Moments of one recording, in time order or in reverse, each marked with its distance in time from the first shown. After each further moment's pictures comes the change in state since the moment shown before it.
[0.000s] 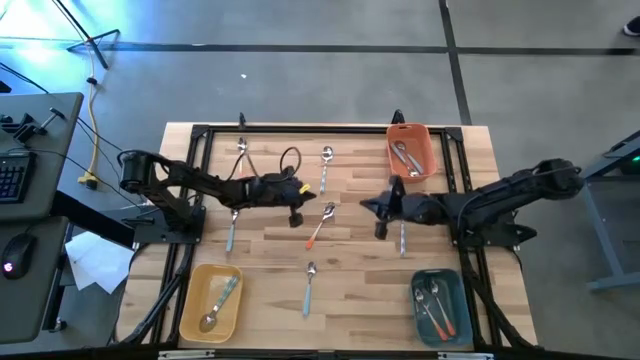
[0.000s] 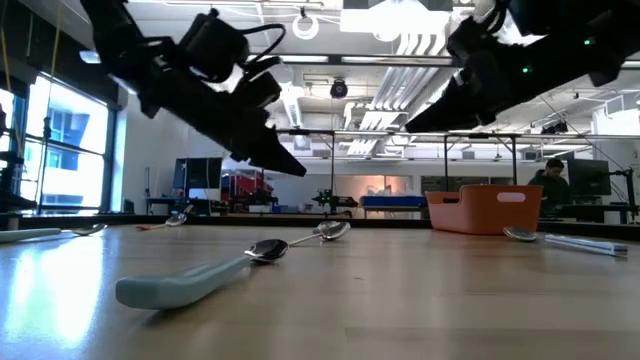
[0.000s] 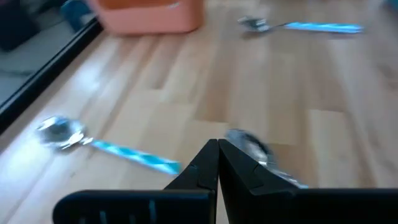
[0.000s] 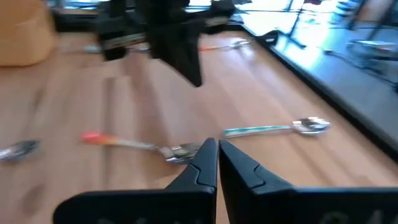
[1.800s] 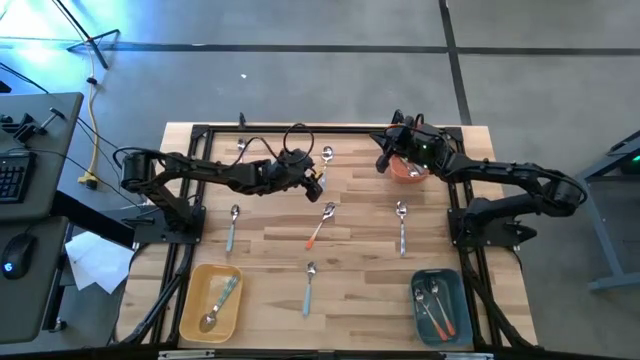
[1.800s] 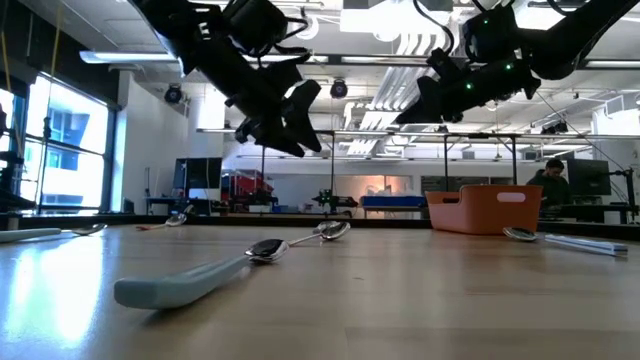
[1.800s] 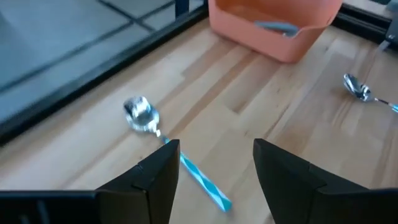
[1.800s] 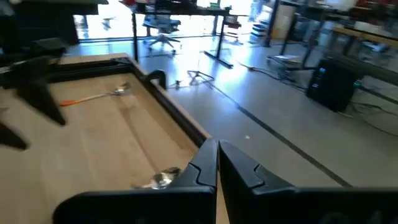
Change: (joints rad) left arm 0.052 0.000 0.297 -0.418 -0.247 -0.390; right arm -0.694 0.001 0.135 0.046 -0.389 -0.169
